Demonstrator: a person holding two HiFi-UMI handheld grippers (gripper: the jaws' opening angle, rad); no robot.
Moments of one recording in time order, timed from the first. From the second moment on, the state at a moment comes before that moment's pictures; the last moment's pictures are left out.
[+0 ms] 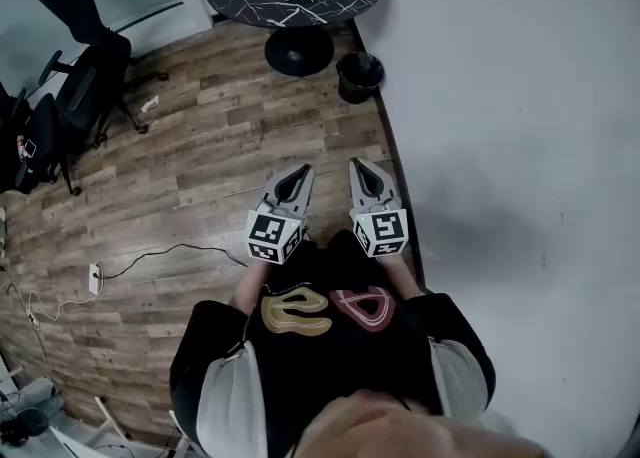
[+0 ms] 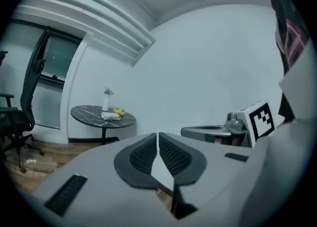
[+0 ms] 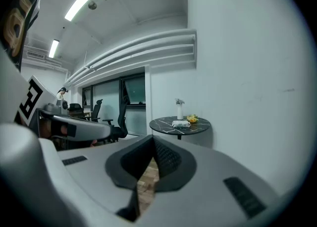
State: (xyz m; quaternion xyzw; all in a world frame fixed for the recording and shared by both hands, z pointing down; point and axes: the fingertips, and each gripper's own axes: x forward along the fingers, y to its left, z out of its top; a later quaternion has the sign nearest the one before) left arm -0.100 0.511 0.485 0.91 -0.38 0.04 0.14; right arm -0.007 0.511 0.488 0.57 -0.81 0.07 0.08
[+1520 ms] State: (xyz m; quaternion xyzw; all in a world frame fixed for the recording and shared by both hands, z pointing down) left arm -0.068 0.317 0.498 0.86 -0.48 0.04 0.17; right arm 0.048 0.297 0.504 0.49 -0.86 0.08 0.10
